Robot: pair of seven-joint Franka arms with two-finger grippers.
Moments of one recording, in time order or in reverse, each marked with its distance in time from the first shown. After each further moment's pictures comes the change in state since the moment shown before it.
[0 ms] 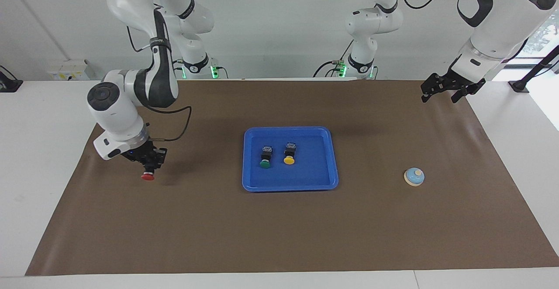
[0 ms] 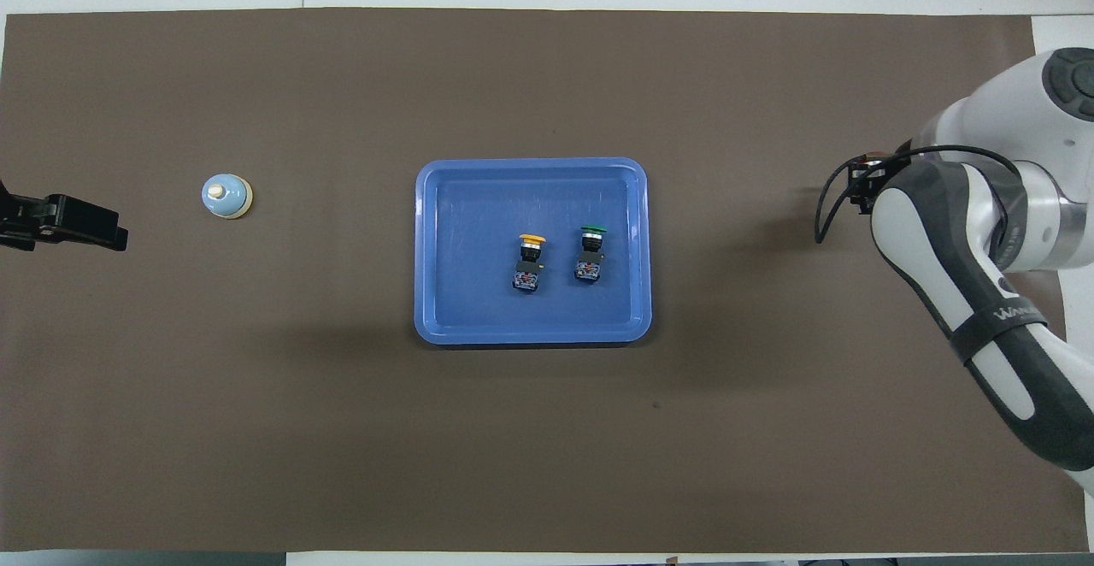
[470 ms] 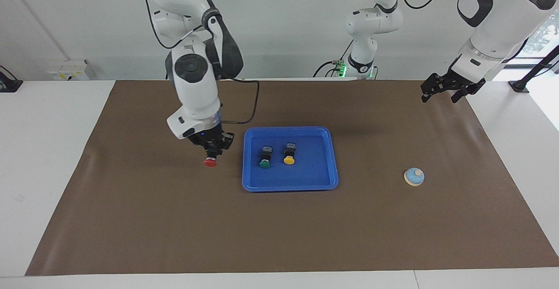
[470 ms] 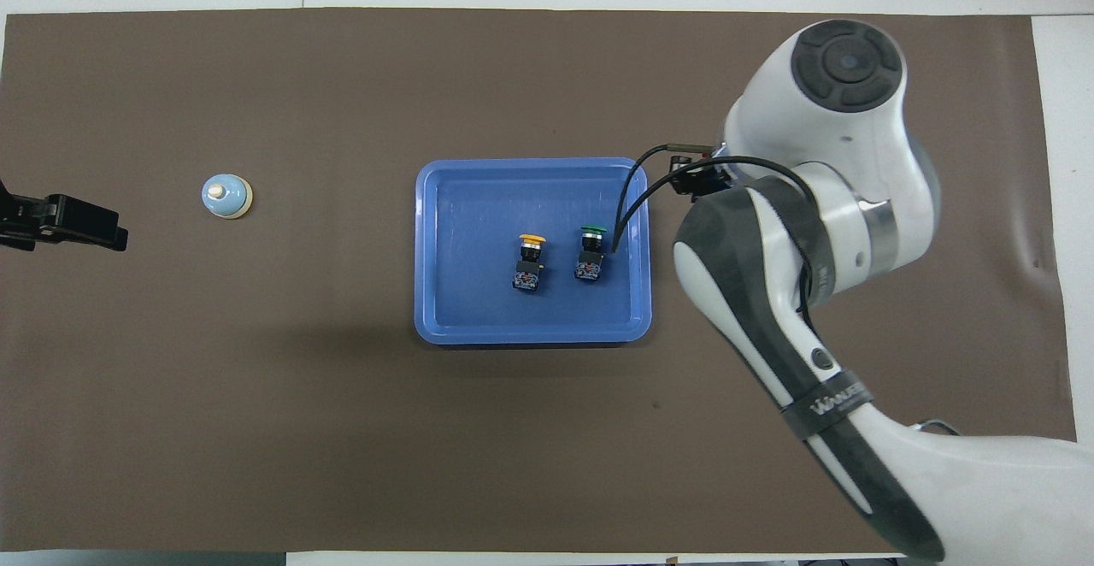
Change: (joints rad) left arm 0.000 0.000 0.000 0.000 0.000 0.000 0.000; right arm 0.347 0.012 0.005 0.153 0.048 -0.125 0.384
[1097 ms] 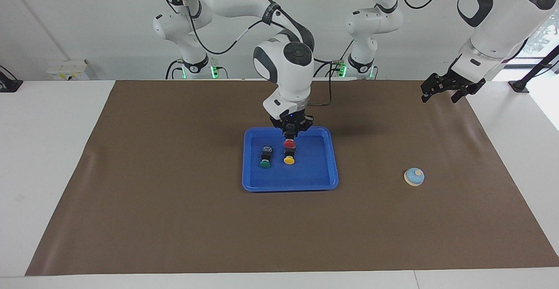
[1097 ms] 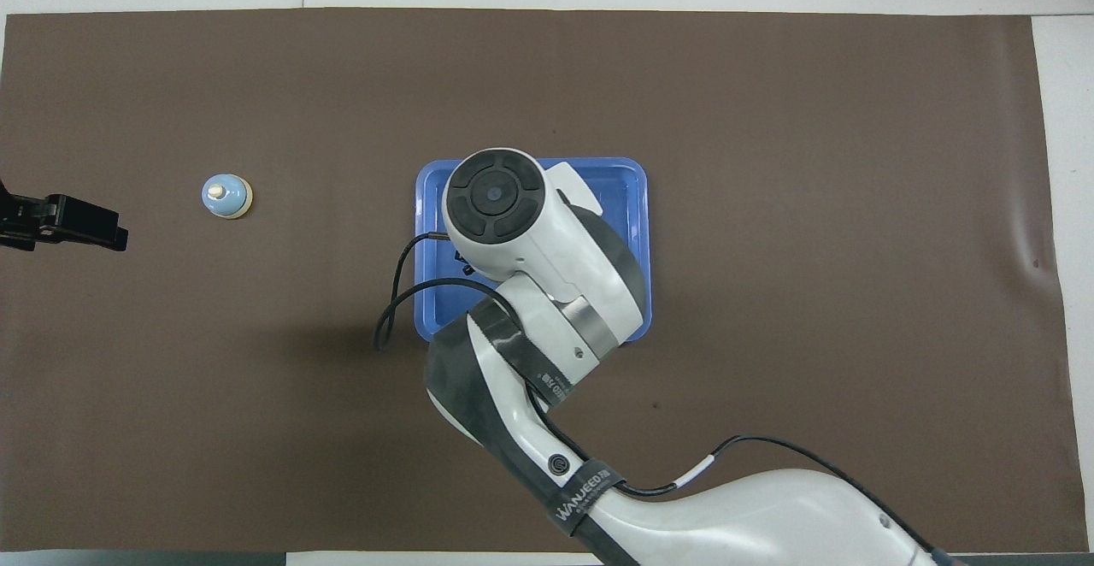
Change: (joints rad) left arm 0.000 0.000 0.000 0.000 0.000 0.000 0.000; right arm 0.319 0.202 0.000 0.181 0.025 0.013 0.320
